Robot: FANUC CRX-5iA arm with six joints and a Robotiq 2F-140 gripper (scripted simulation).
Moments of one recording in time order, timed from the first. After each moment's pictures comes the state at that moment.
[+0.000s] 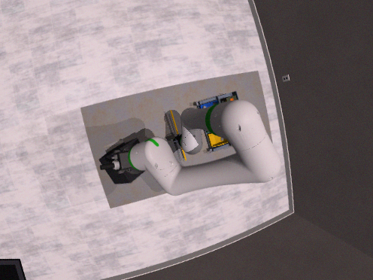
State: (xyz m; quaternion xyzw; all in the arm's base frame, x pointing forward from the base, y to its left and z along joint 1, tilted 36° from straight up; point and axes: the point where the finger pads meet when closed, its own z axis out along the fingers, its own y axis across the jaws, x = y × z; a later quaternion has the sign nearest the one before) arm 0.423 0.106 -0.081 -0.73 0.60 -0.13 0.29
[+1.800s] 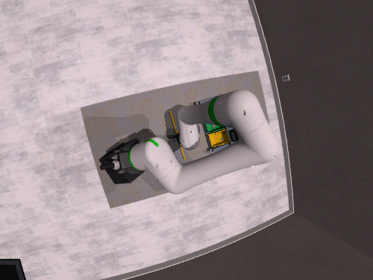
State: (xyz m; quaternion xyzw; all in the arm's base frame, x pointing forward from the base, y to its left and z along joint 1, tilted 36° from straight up) arm 0.449 0.119 -0.119 -0.73 0.61 -0.14 0.27
